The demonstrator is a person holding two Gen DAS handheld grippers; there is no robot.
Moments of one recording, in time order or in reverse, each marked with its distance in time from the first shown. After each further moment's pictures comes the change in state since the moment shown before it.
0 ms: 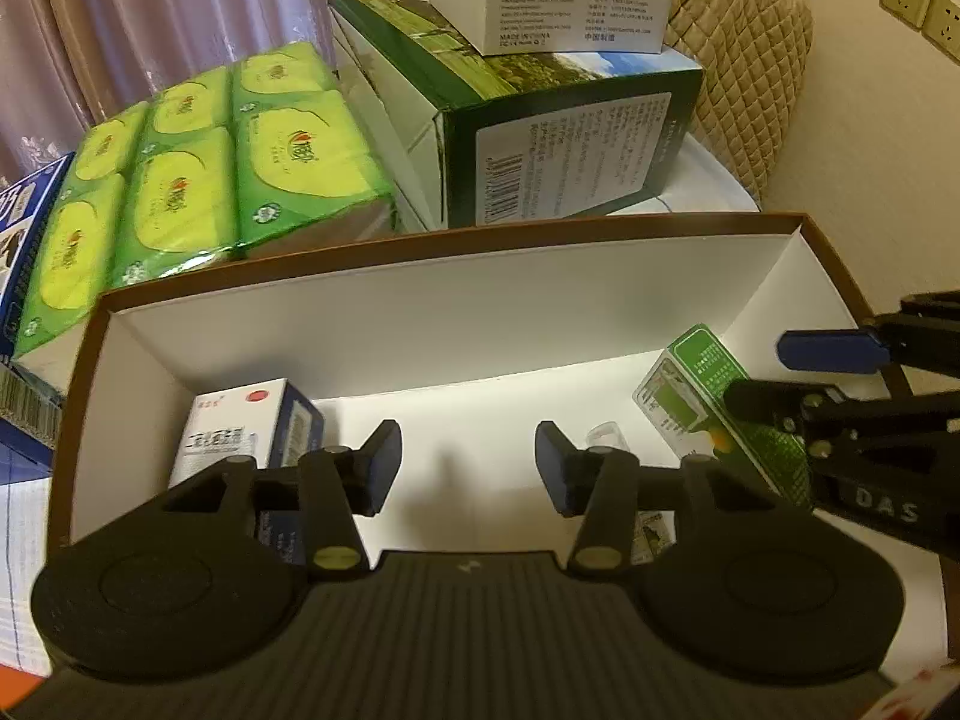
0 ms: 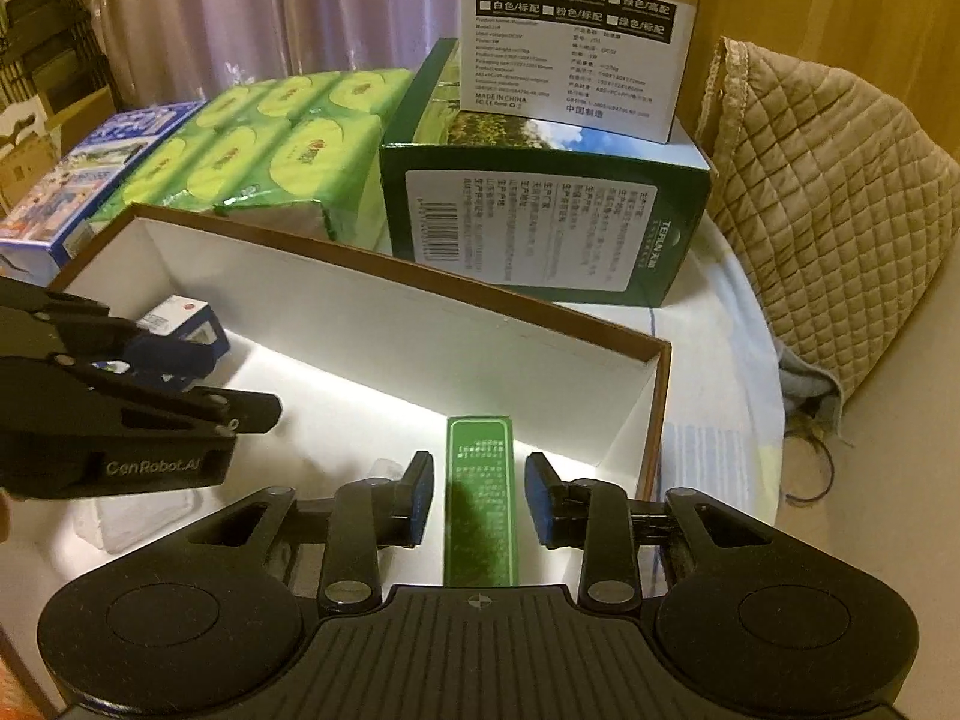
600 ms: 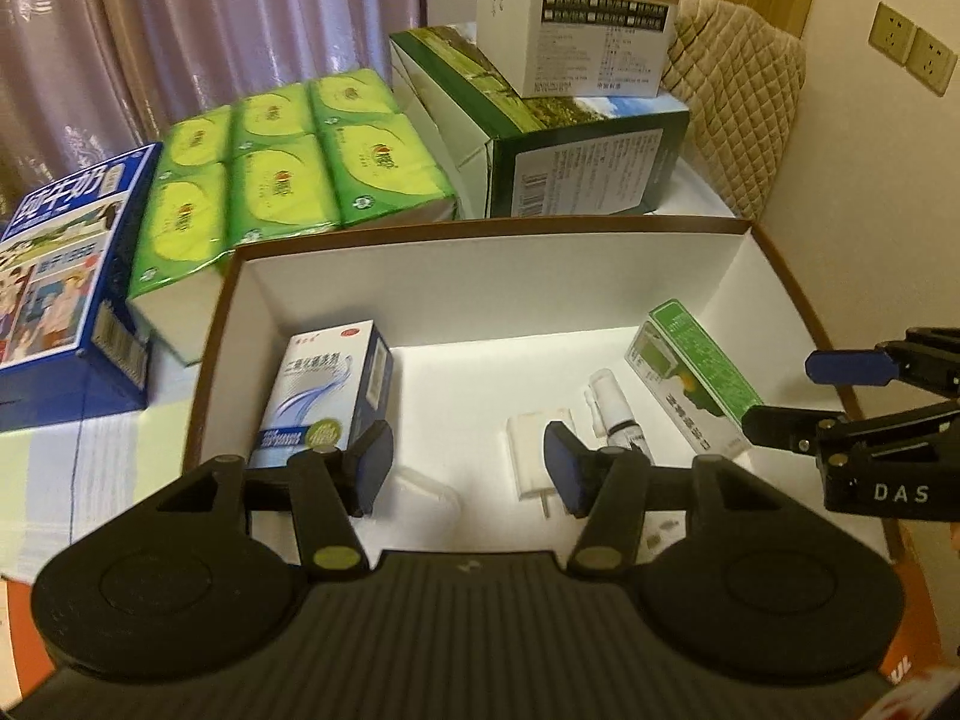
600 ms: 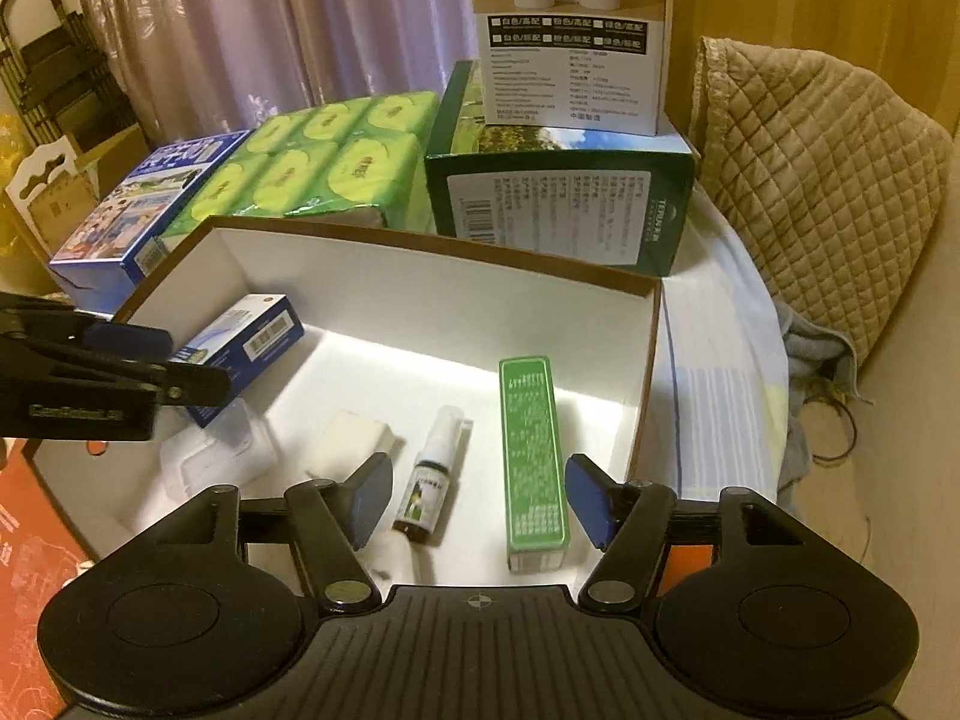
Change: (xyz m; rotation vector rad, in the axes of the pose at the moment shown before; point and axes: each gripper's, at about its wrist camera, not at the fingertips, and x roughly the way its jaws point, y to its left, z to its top) left arm -0.087 0.016 -0.037 -0.053 -0.043 0.023; right arm -0.058 0.010 -0.033 0.067 -0.031 0.071
